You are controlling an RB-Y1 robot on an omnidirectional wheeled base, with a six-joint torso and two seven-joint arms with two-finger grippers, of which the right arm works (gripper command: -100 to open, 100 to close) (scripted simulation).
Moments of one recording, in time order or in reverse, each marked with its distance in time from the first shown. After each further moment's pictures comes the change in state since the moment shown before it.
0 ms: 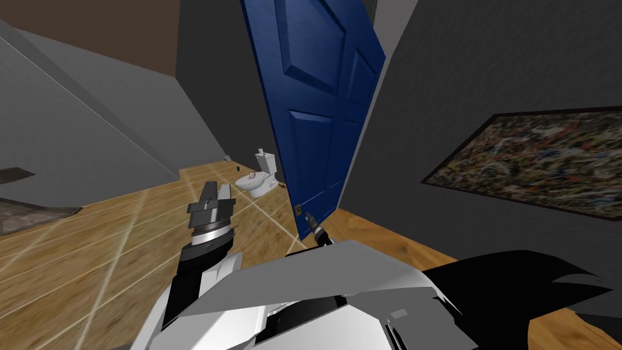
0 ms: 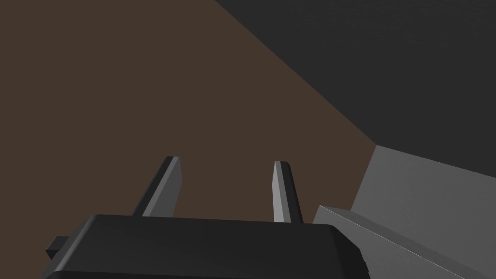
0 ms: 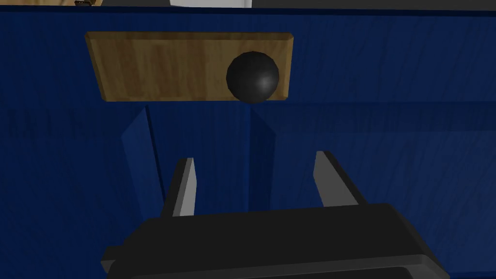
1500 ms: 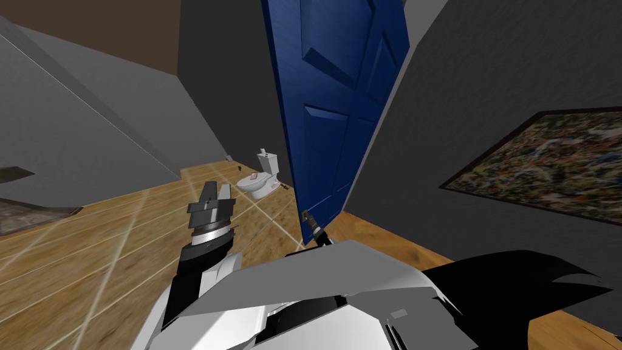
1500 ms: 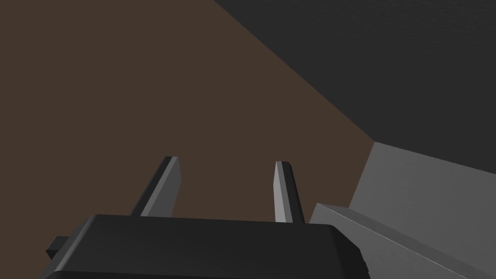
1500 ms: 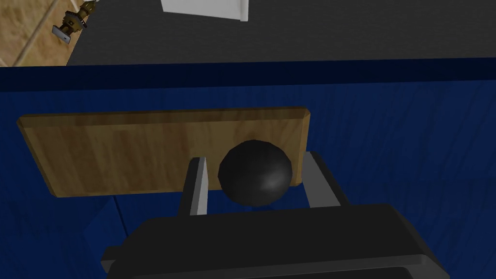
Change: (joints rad) arm -0.003 0.020 -0.011 0.010 -0.005 -0.016 0.002
